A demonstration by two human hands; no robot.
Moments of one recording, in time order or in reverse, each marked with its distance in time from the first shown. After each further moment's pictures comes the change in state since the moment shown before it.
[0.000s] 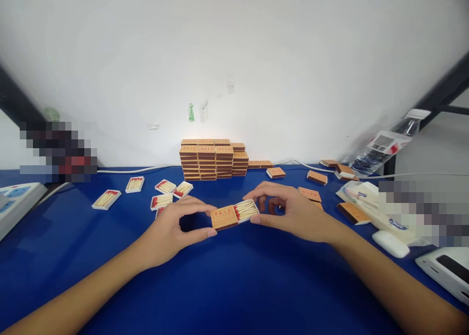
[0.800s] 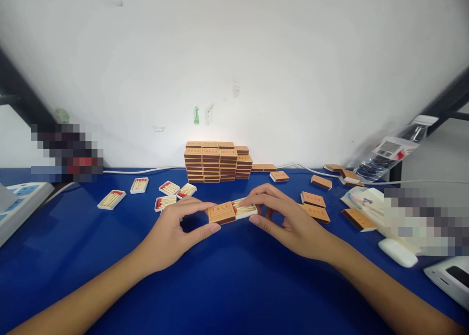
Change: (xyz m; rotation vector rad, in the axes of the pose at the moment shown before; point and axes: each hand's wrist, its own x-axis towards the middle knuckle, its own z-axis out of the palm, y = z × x) left_hand 0.000 0.014 0.000 -0.021 0.075 -0.112; right_hand -0.007 0.000 0.018 -0.049 -0.003 -0.156
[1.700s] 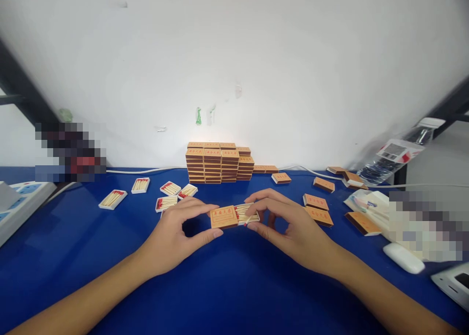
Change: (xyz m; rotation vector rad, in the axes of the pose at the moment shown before) left_hand -0.004 -0.007 0.004 0.091 0.043 0.108; right_hand 0.000 -0.009 0.008 -0.014 0.102 -0.030
